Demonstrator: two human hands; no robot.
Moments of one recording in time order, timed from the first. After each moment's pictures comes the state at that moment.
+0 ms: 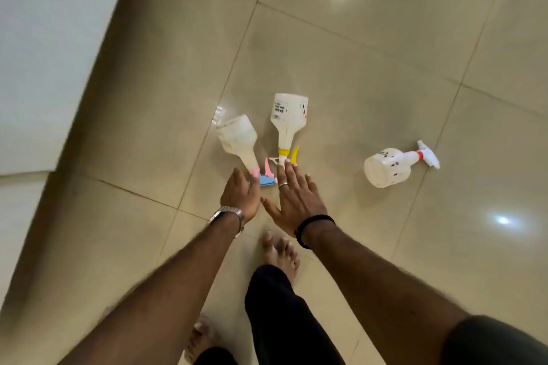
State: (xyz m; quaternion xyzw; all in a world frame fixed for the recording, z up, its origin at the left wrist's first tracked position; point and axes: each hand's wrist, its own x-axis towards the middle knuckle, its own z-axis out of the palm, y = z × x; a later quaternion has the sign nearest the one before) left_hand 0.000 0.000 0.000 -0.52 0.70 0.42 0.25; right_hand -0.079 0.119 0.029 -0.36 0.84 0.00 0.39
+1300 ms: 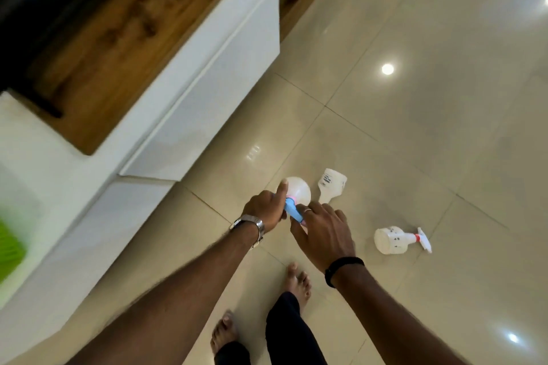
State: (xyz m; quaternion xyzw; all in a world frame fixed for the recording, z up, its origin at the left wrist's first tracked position) left_hand -0.008 -0.107 0.279 -0.56 0.65 0.47 0.21; right_hand -0.086 0.025 0.308 -0.47 0.84 -0.05 0.26
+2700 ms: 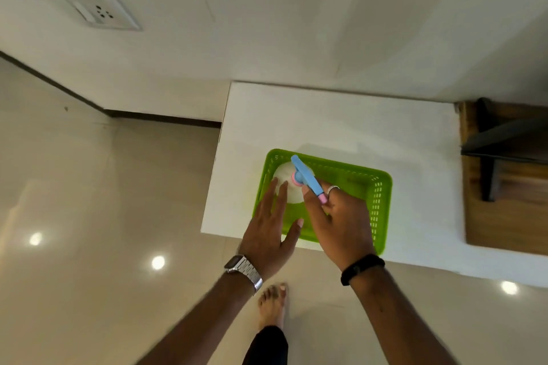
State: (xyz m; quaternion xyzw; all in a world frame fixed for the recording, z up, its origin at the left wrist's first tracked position) left_hand 0.605 -0.239 0.394 -0.75 0.56 0.32 -0.17; right_hand 0.480 -0.320 0.465 -0.70 0.54 -0.23 0.40
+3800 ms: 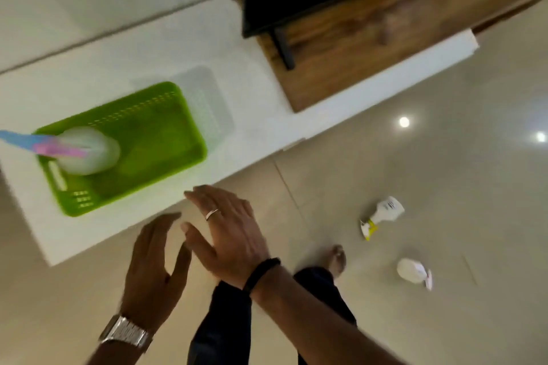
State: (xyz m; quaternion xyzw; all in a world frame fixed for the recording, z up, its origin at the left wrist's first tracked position) left_hand 0.531 -0.155 0.413 -0.64 0.68 0.35 -0.12; right_hand 0.361 -0.184 0.435 -0.68 0.61 -0.20 0.35
